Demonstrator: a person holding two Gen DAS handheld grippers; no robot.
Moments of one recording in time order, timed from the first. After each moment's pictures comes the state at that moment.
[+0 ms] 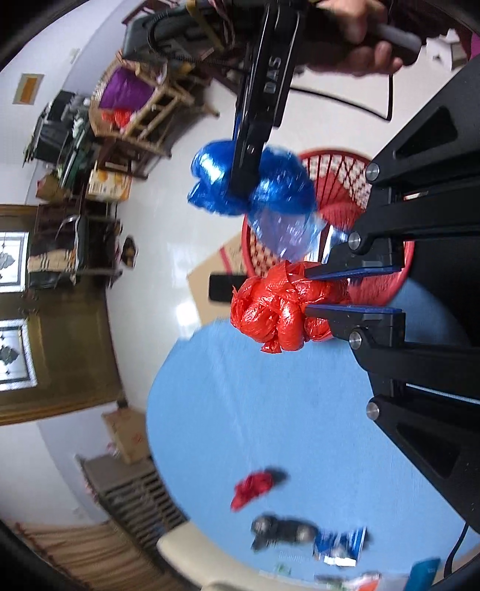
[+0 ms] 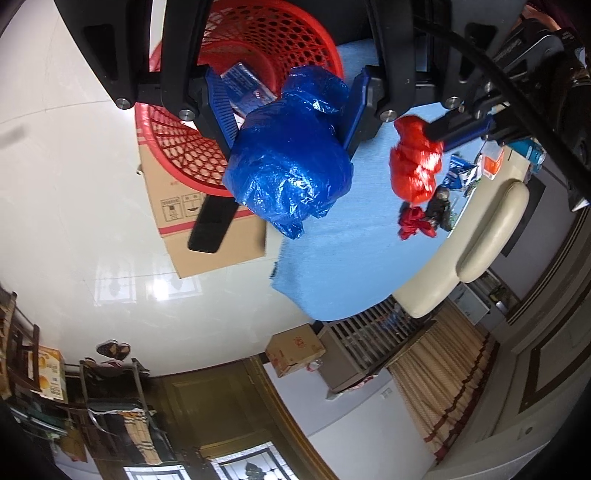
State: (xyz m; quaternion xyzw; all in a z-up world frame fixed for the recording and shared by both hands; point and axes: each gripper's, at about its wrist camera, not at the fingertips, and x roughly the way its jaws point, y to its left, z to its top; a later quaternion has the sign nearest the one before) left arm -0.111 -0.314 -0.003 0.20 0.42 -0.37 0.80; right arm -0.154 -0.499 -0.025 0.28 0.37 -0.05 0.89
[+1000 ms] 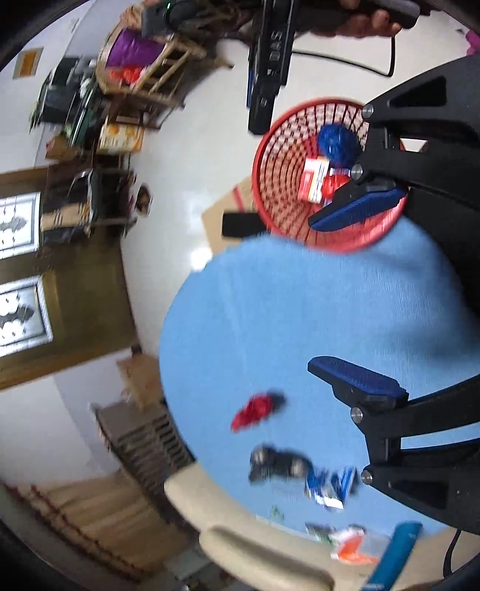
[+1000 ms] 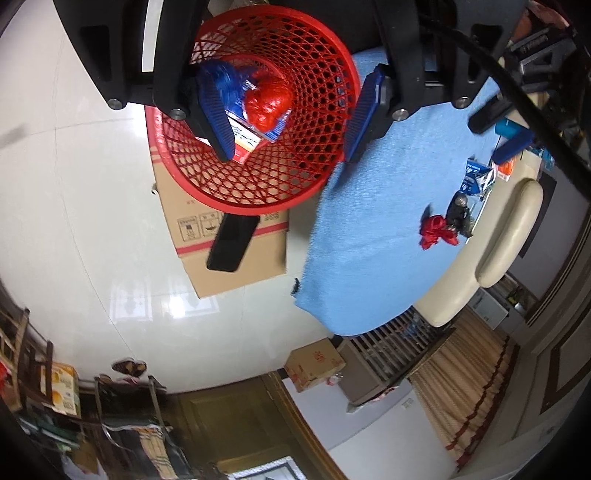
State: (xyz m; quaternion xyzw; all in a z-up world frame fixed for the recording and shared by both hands) left arm -0.111 -0.268 0.025 0.23 0.36 -0.25 0.87; right arm -0.150 -0.492 -0.028 0.27 0.40 -0.06 0.87
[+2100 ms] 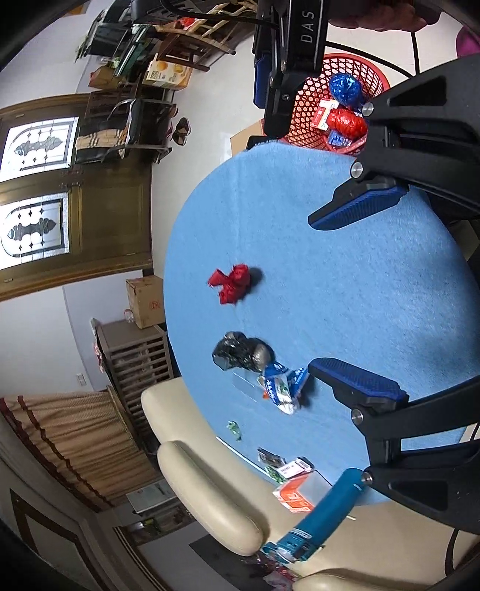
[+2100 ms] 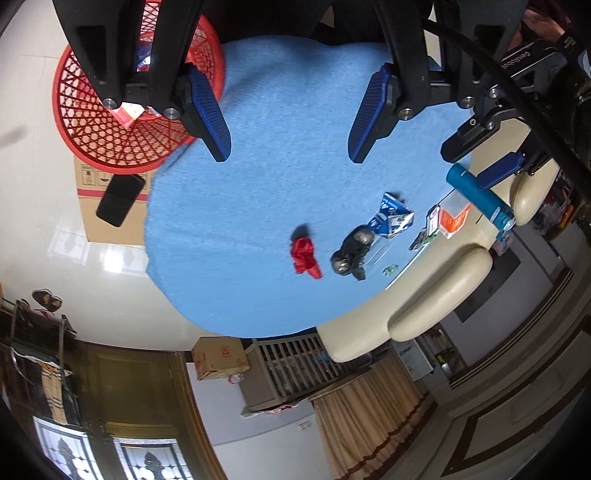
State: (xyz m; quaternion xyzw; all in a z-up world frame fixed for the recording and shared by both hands) left arm -0.106 -0.132 0.055 0.16 0.34 -0.14 0.92; right arm -0.096 -0.330 0.033 0.16 0.39 0.08 0.90
